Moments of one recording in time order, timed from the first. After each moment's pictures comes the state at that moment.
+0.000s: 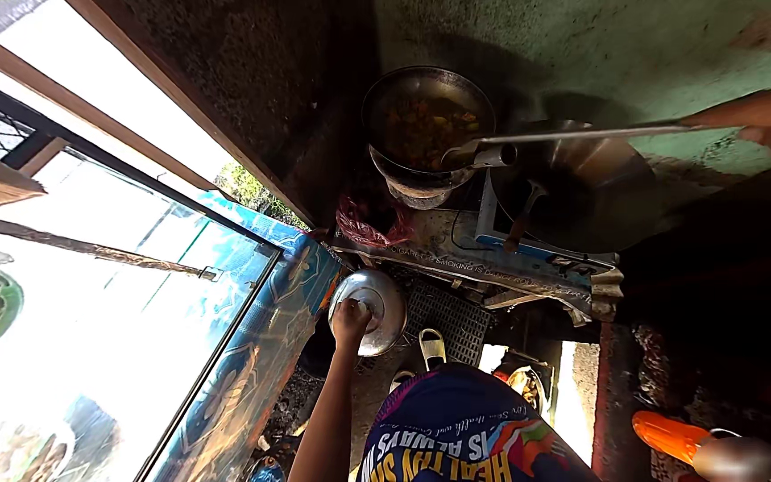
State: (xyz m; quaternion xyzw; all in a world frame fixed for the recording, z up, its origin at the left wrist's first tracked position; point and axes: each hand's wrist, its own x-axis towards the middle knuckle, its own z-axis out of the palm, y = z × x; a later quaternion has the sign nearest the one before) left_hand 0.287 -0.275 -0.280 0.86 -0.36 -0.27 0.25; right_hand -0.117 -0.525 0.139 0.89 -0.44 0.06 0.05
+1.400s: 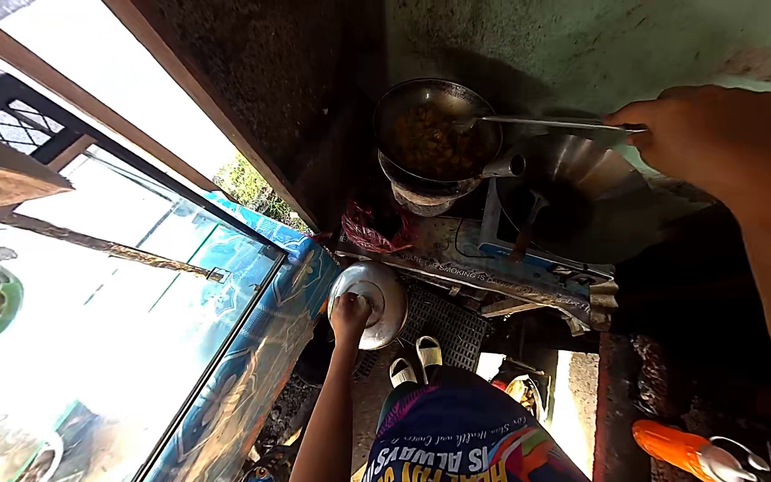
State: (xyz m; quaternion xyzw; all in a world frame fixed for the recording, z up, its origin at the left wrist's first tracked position) left_hand 0.301 -0.287 -0.261 0.84 -0.37 -0.25 0.31; right_hand -0.022 -0.543 0.131 0.83 -0.55 -0.06 0.07
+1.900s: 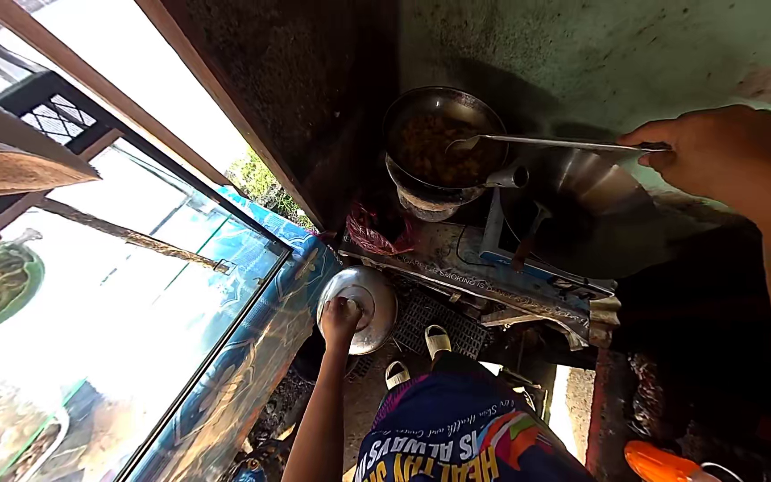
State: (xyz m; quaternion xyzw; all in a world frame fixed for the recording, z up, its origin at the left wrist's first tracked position) left_hand 0.308 -0.274 -0.260 0.86 -0.33 -0.22 0.31; right_hand -0.036 -0.548 0.138 0.84 -0.54 -0.05 0.03
